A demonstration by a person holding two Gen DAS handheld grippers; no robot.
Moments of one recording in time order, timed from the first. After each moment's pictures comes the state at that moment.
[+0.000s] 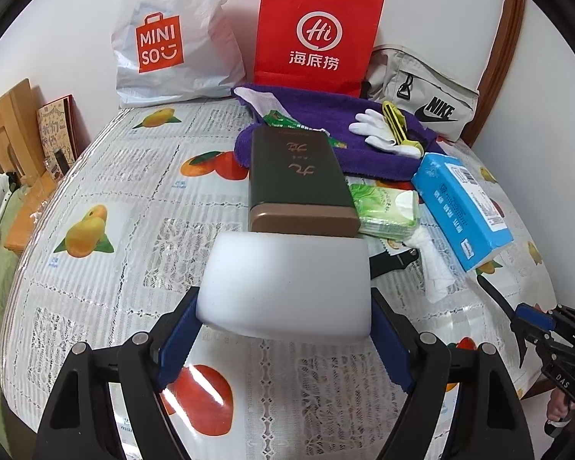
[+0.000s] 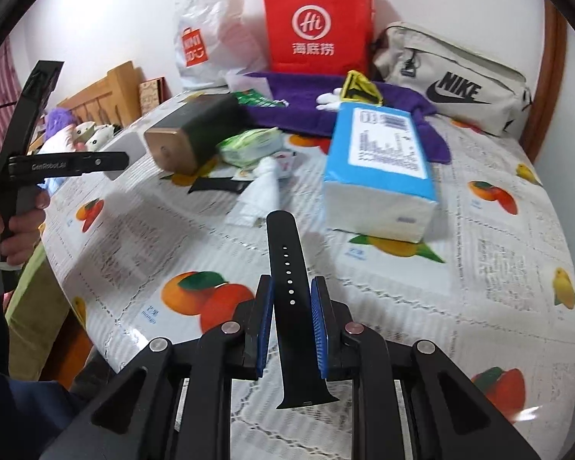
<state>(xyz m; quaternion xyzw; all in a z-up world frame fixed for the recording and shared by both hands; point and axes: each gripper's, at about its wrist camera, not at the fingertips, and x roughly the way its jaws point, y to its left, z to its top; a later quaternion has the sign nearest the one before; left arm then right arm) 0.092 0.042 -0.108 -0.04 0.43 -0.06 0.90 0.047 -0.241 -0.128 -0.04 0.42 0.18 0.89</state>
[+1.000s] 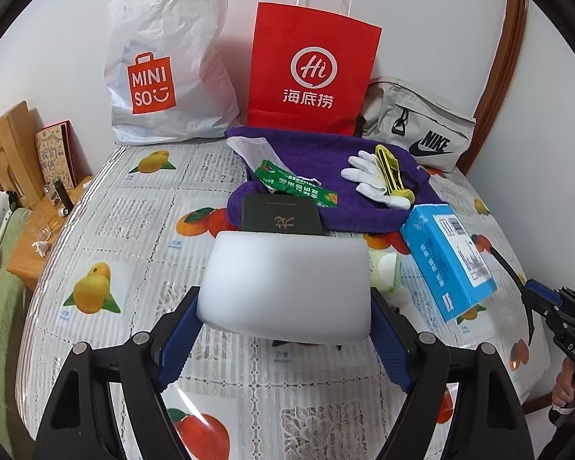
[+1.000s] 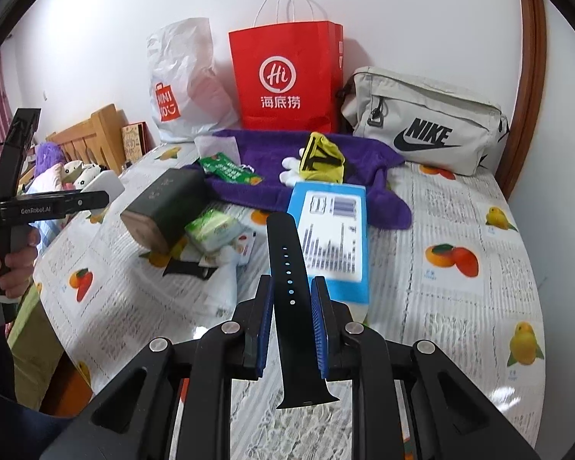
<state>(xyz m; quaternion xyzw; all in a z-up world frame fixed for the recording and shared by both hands) 0.123 0.037 -0.060 -0.05 0.40 -0.06 0.91 0.095 -0.267 -0.067 -0.02 0.38 0.16 0.91</state>
